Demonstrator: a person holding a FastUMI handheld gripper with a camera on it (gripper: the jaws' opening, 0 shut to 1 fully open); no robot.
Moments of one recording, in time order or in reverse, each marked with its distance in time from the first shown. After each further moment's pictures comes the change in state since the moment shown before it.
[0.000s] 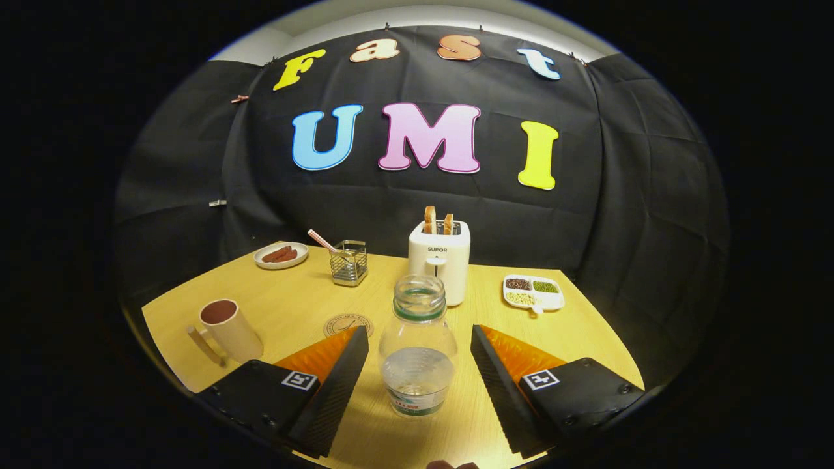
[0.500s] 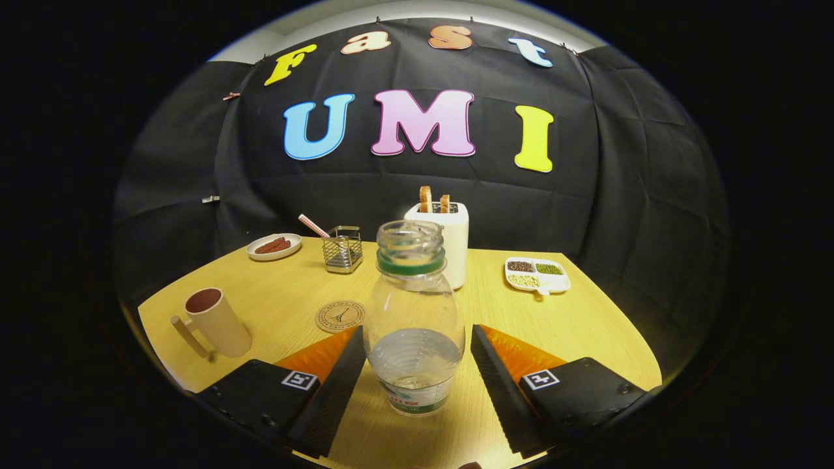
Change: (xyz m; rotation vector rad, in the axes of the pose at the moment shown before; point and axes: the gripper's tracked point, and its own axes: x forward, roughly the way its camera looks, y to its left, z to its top) arm 0.017 -0.006 -0.032 0.027 0.026 -0.018
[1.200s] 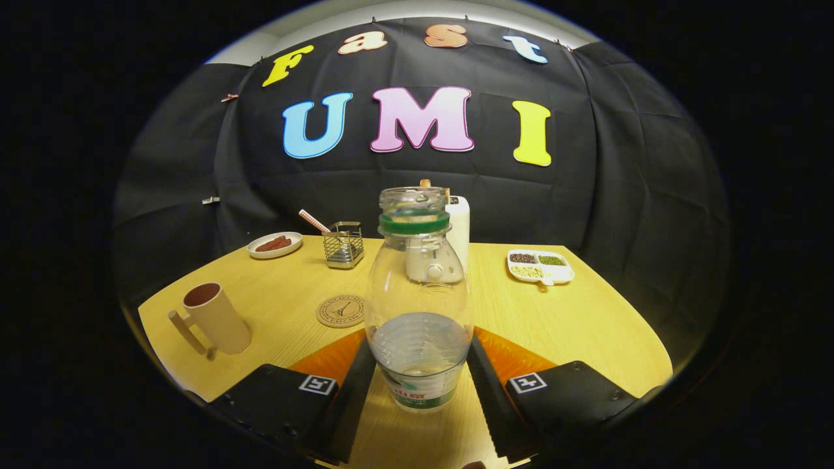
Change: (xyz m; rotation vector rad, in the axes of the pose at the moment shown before) arm 0.003 0.005 -0.017 0.012 -0.004 0.016
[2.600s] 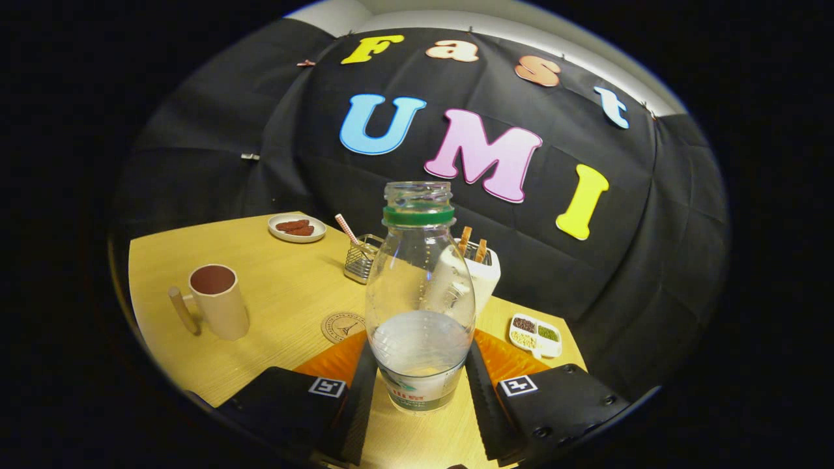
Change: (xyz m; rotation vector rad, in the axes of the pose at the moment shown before) arm 0.004 0.049 0.077 -0.405 -0.071 0.070
